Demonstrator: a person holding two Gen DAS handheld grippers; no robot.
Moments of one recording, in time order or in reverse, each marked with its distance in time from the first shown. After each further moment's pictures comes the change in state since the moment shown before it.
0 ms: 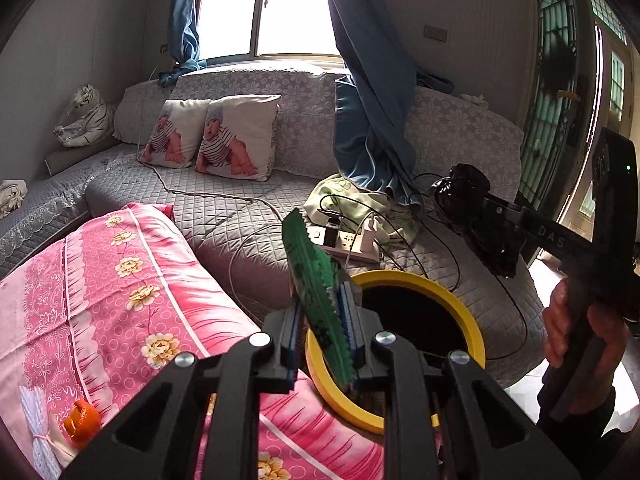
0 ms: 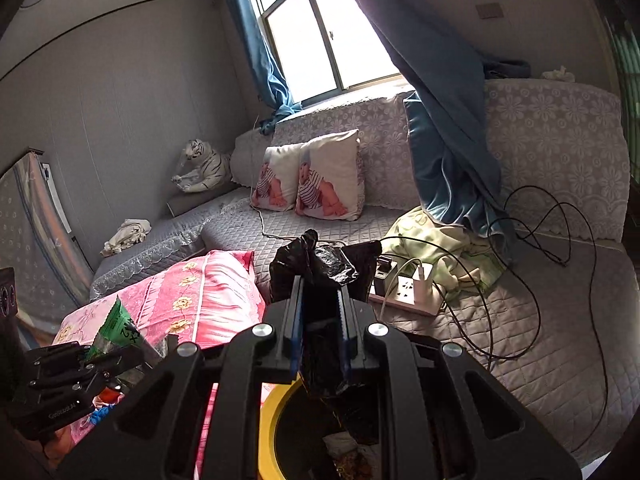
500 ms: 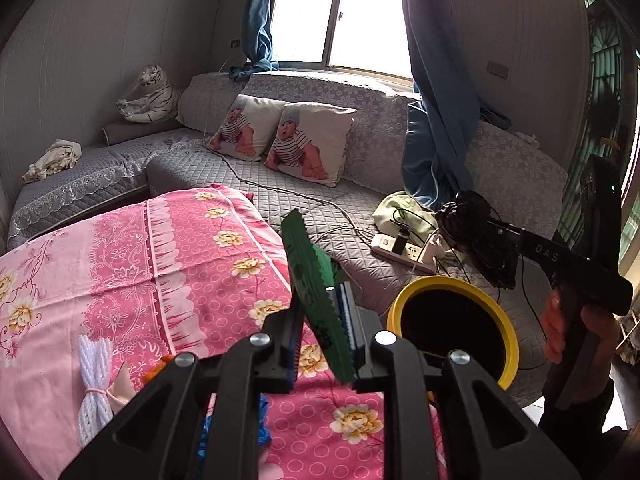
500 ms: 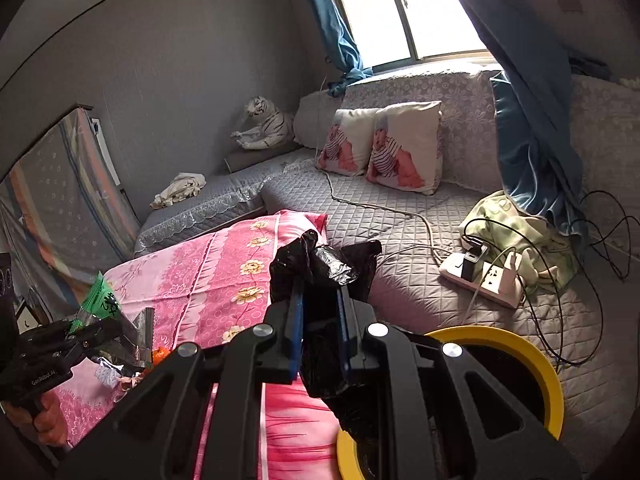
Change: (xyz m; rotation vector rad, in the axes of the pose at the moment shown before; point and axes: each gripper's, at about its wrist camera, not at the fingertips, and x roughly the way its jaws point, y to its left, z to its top) left arm -0.080 0.084 -0.029 -0.149 -0.050 0.138; right arm 0.033 0.092 -0.006 -0.101 0.116 0.194
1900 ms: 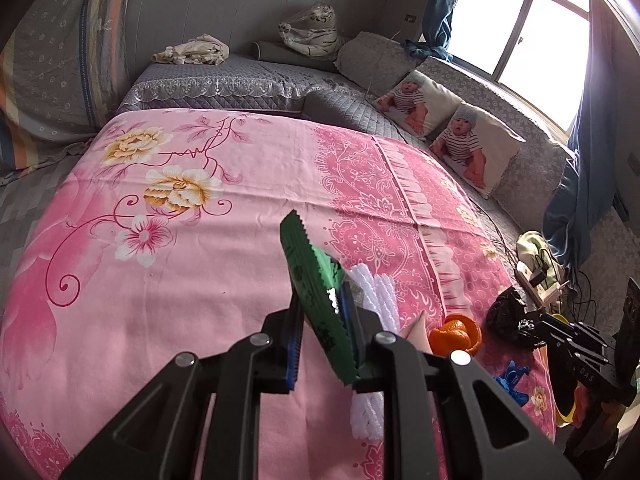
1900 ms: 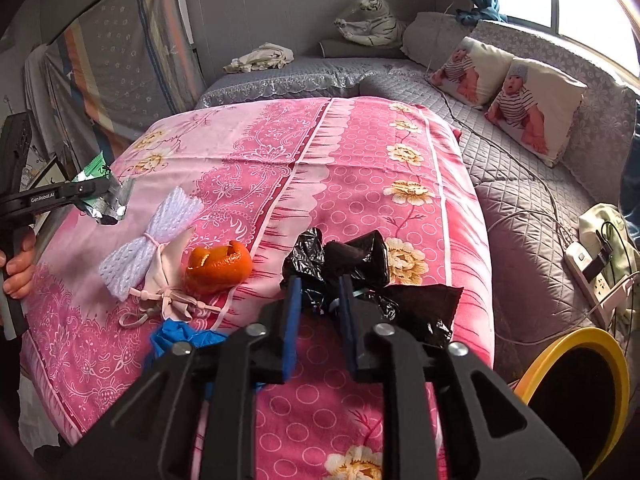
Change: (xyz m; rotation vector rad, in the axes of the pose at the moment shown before) left arm -0.052 0.286 -0.081 -0.443 0.111 0.310; right arm 0.141 0.191 -0.092 -0.370 0.382 0.191
